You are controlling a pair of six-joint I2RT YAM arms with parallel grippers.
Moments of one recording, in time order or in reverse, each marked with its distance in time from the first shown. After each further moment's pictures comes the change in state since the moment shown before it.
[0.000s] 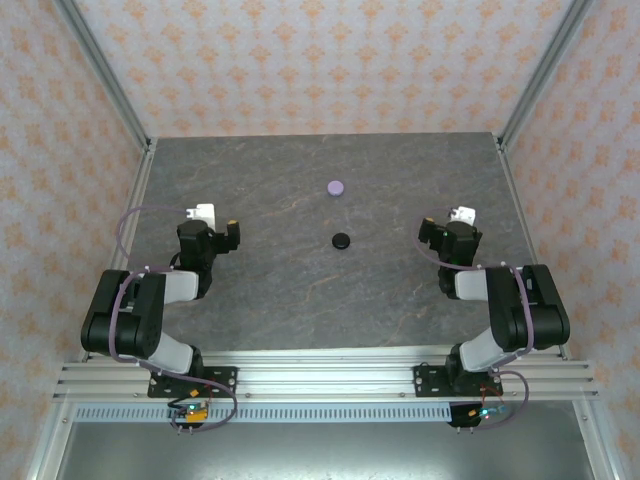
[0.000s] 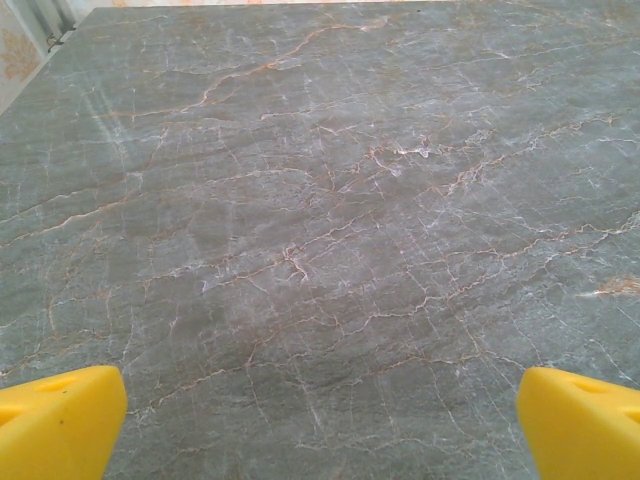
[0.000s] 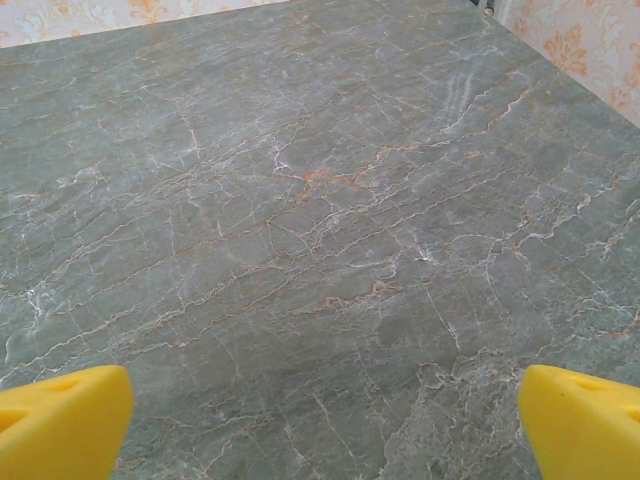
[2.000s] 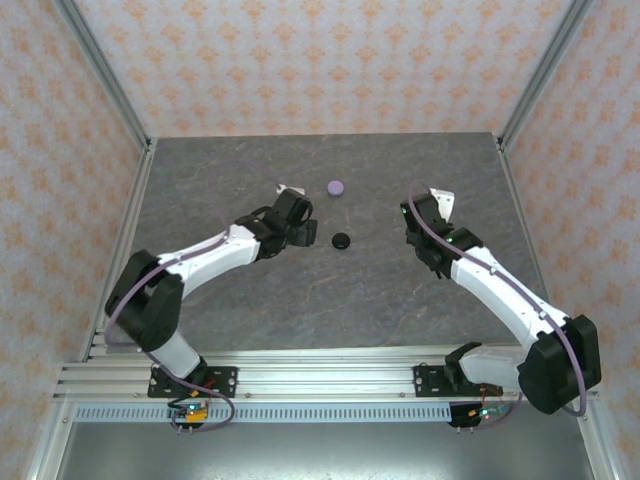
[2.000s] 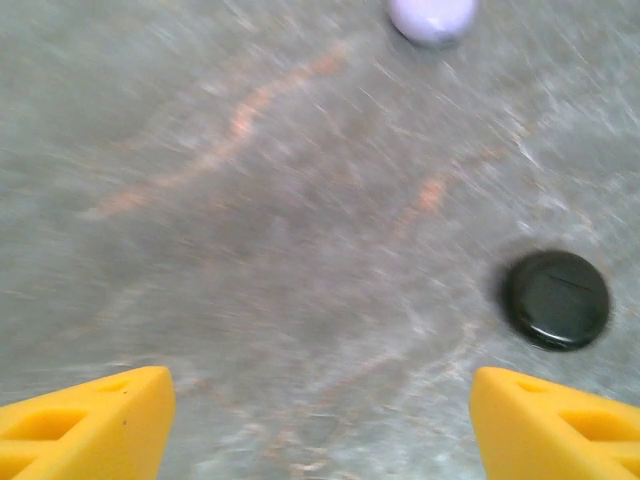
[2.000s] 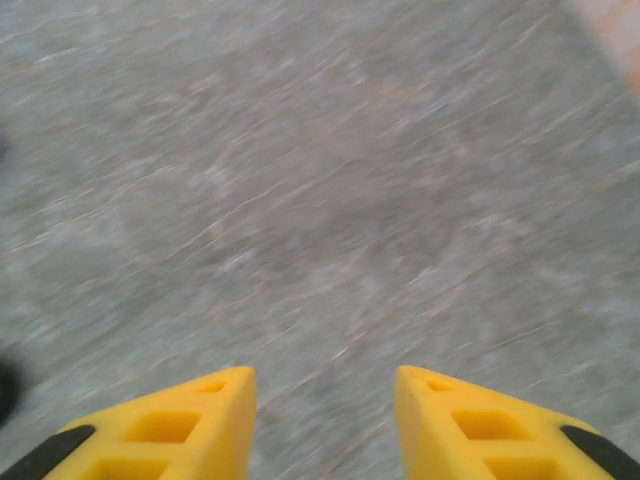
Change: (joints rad) left arm -0.579 0.100 0.676 -1.009 -0.172 -0.328; right arm 0.407 -0.318 0.503 -1.283 0.345 0.350
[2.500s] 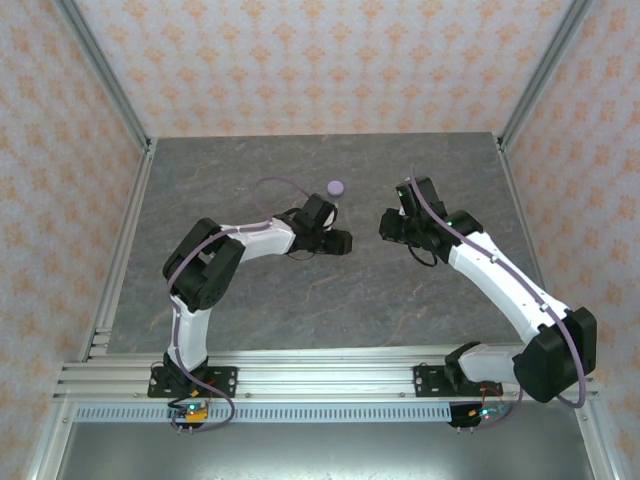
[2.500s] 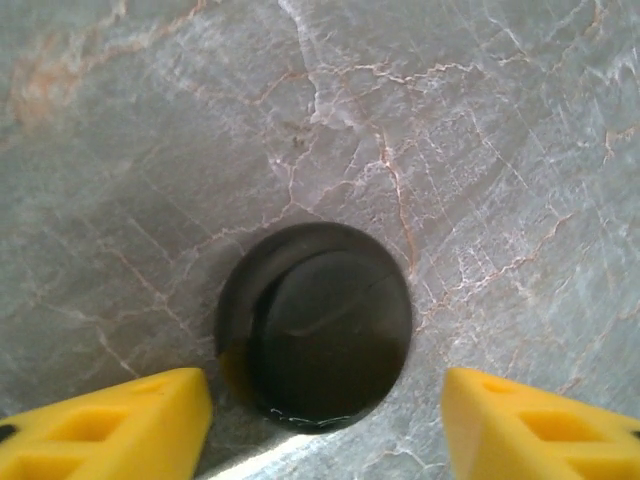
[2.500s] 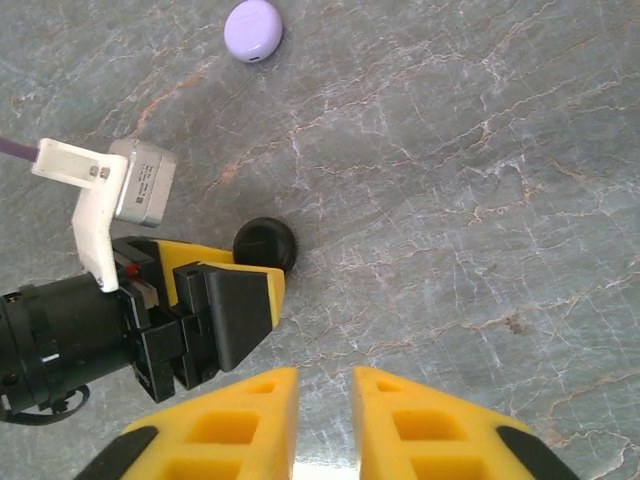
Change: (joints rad) left arm -0.023 0.407 0.164 0.177 0.490 -0.170; right arm 0.023 0.064 0.200 -0.121 -0.559 0.074
